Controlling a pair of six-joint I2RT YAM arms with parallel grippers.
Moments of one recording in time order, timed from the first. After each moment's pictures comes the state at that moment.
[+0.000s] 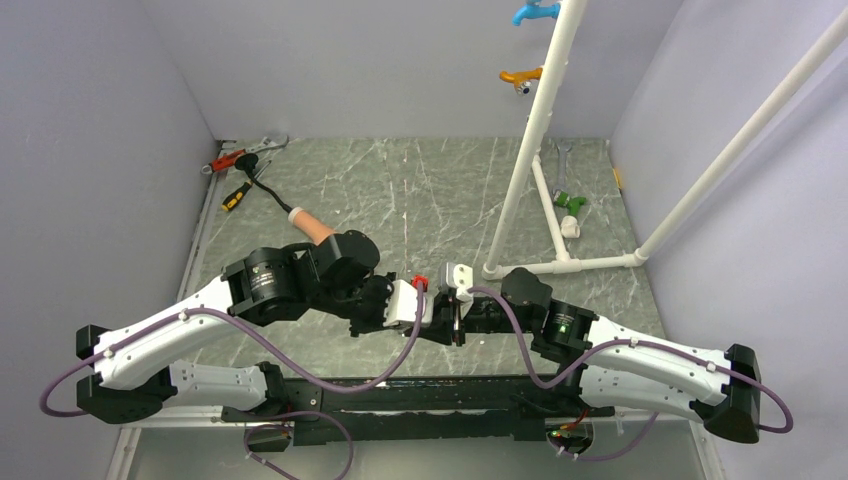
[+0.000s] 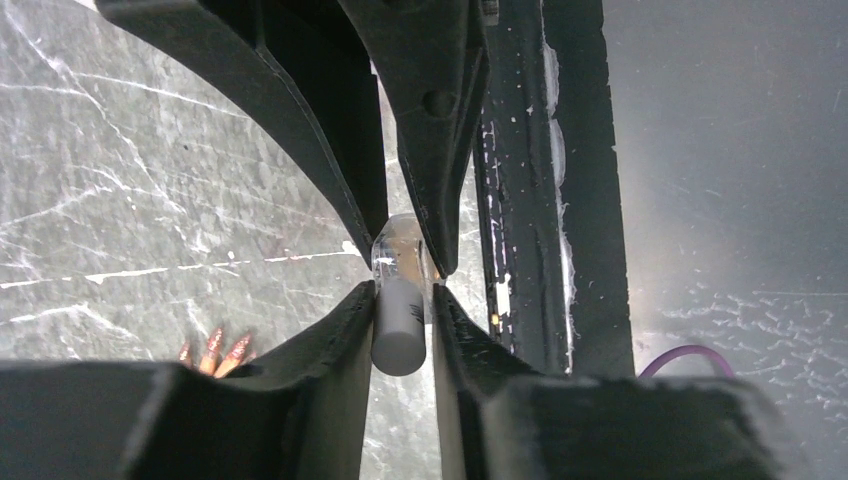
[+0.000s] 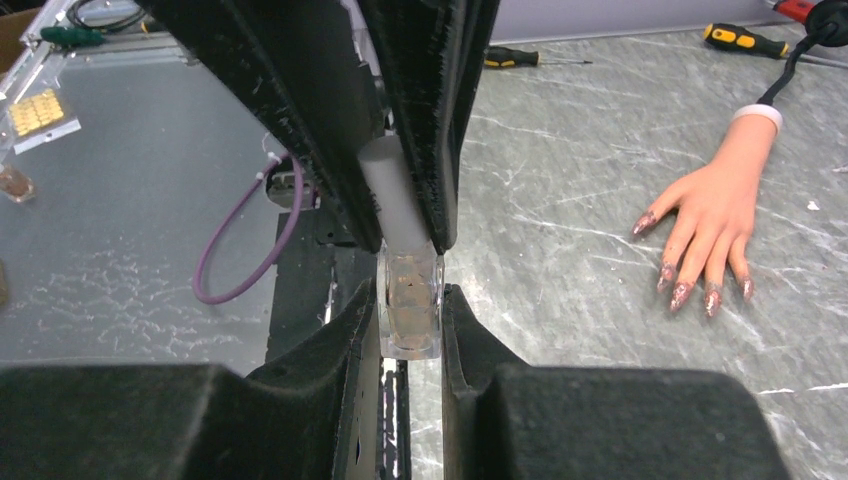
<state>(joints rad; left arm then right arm) -1.19 1.12 1.41 -1.03 0.26 0.42 1.13 0.84 0.65 0.11 -0.38 0.01</state>
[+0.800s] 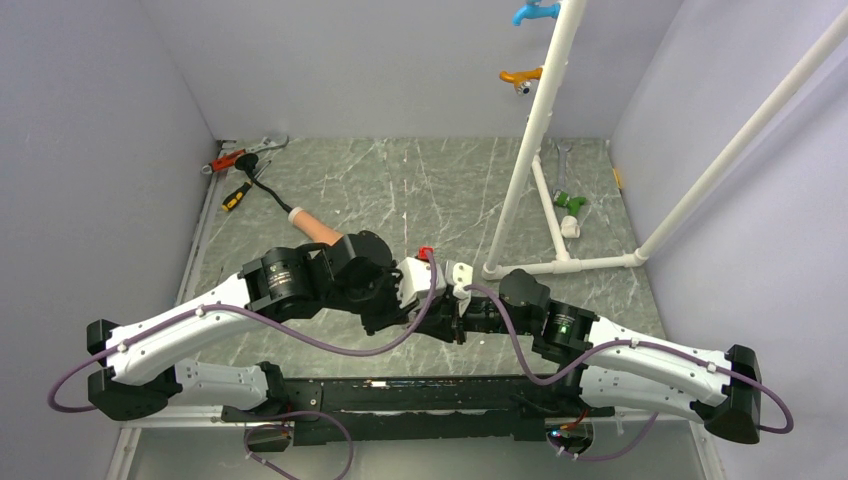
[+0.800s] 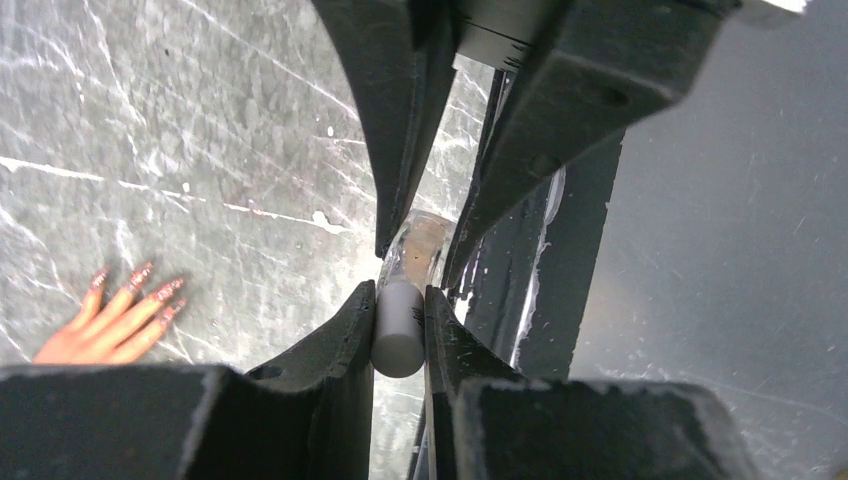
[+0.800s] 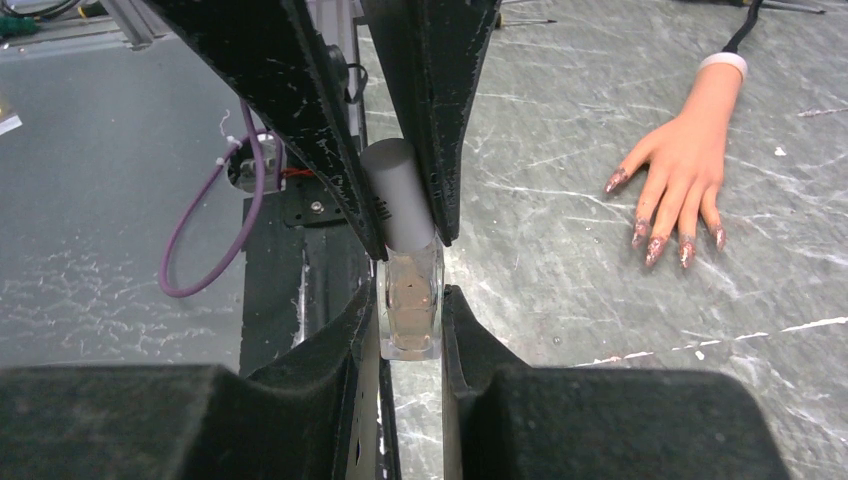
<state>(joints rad) -1.19 1.16 1.38 -0.97 0.13 0.09 1.13 0.84 0.64 0.06 -0.29 0.02</state>
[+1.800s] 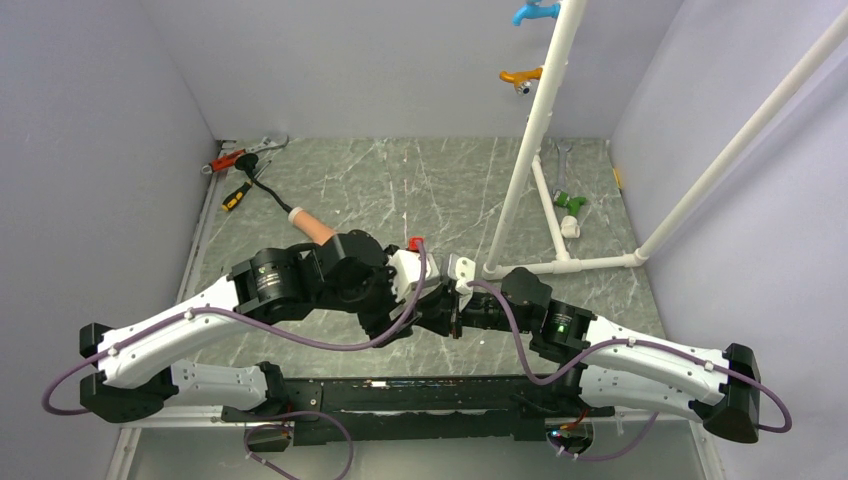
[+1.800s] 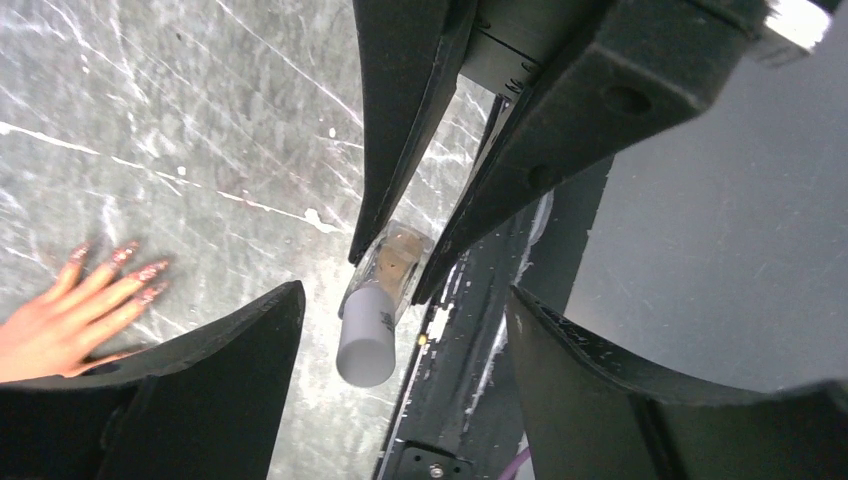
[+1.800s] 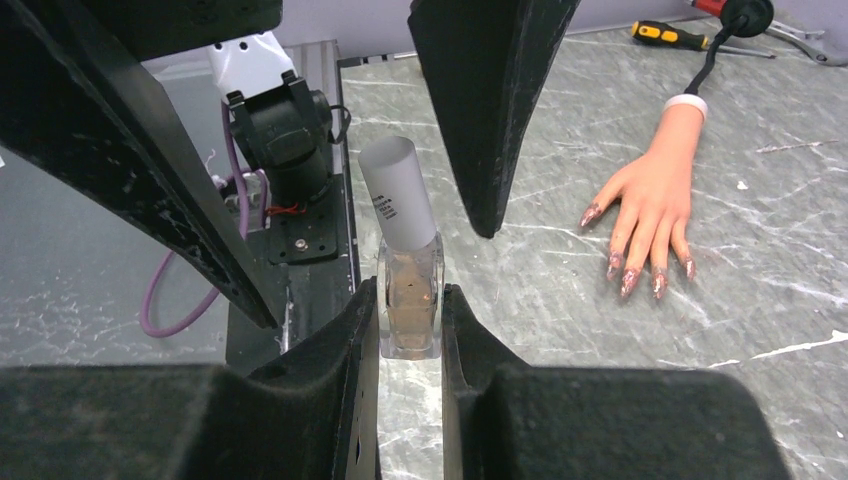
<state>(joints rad) -1.19 1.13 1.39 -0.97 0.08 0.01 1.13 0.85 0.64 0.14 -0.27 0.02</state>
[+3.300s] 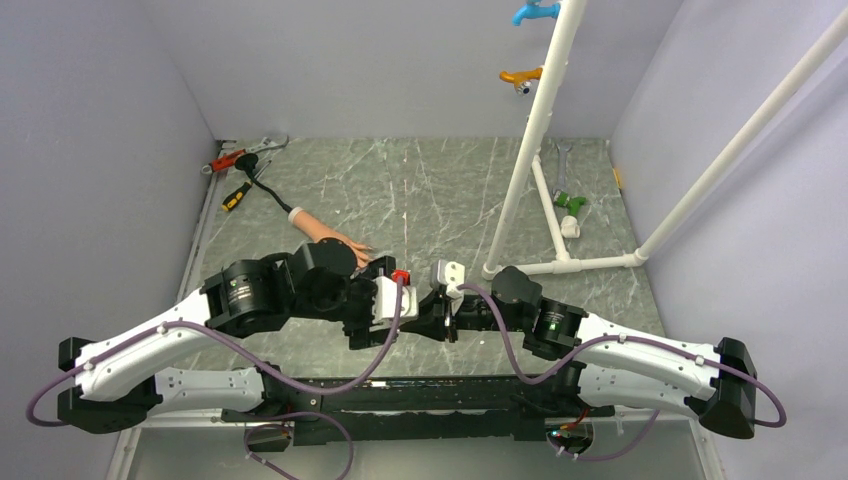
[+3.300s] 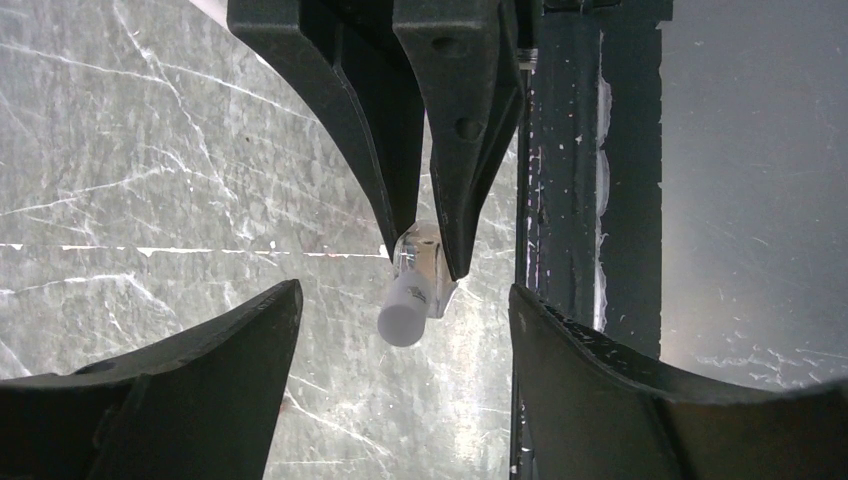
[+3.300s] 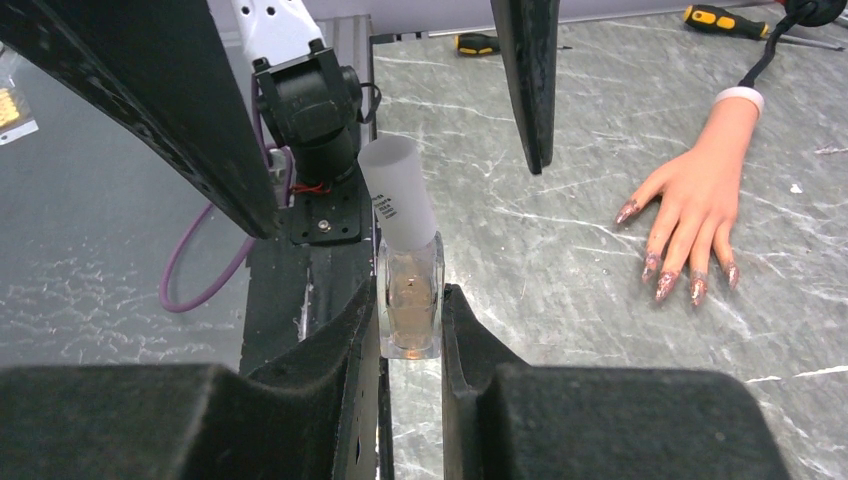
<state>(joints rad) -1.19 1.00 1.31 -0.92 0.16 0.36 1.13 0.90 0.64 0.15 -0.34 0.01</state>
